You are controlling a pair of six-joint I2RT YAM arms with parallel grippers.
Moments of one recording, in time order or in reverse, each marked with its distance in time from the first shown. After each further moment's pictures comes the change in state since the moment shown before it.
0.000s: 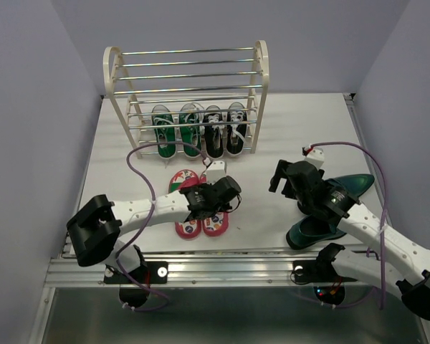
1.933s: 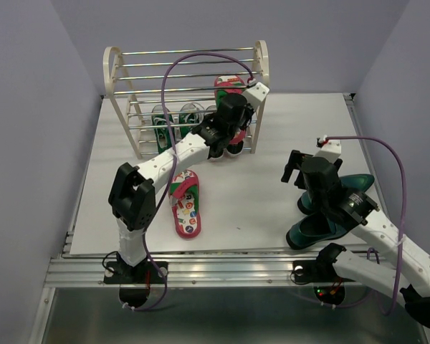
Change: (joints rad) left arm 0.304 0.387 0.781 0.278 0.155 1.157; right arm -0.007 -0.098 0.101 -0.018 0.176 -0.177
